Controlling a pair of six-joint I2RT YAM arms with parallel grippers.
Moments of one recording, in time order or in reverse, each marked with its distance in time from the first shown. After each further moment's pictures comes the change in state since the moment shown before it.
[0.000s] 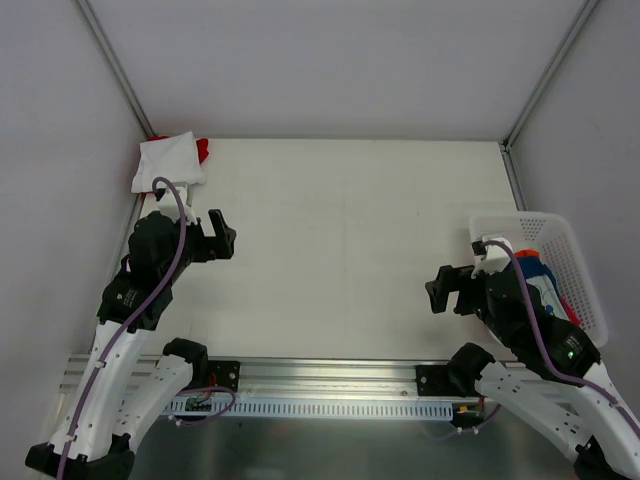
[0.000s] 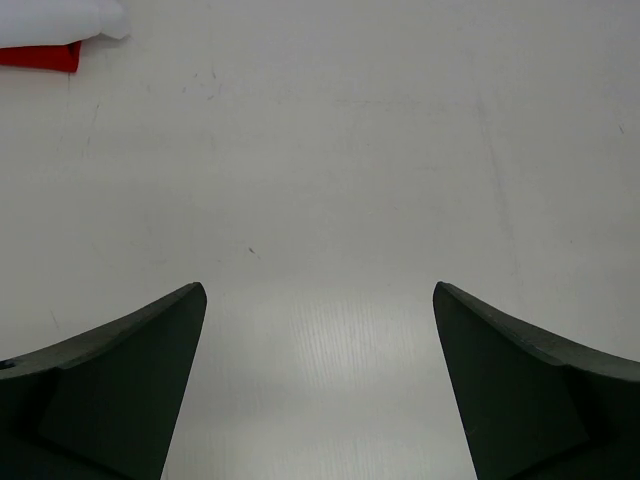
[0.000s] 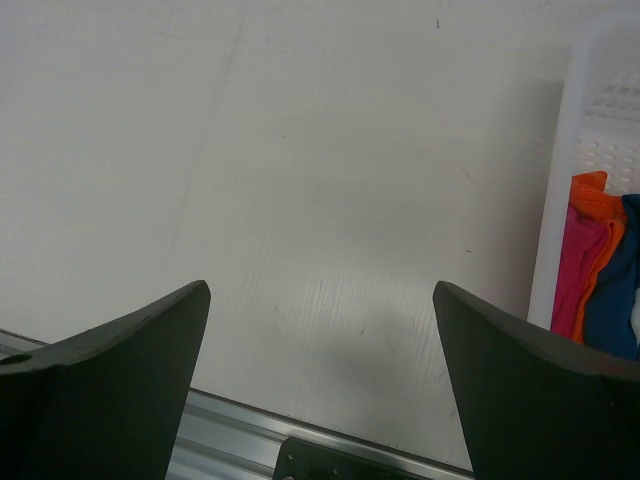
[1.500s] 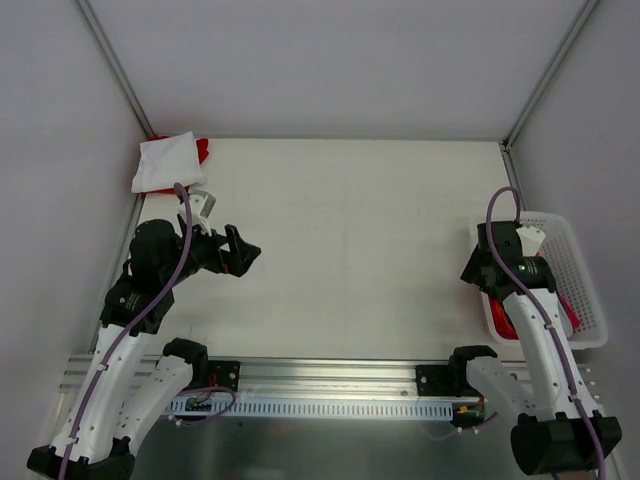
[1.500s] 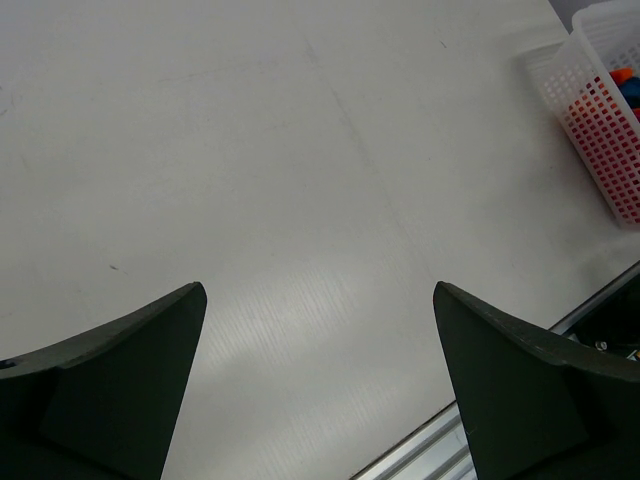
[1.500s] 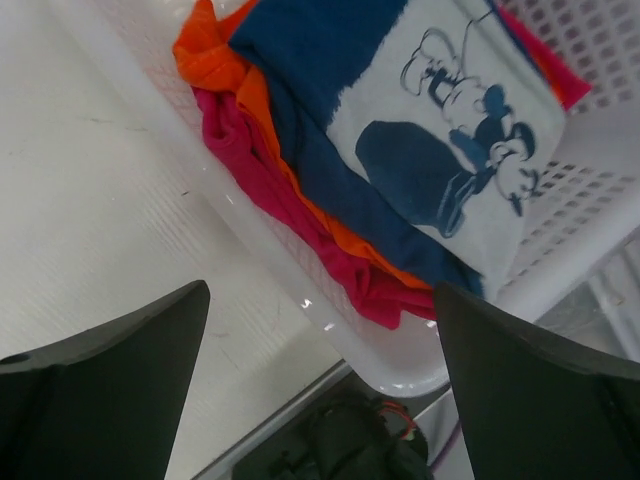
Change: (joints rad) left arm 0.000 -0.024 -0.050 0.051 0.389 0.016; right arm -0.600 0.452 0.082 -0.209 0.222 0.196
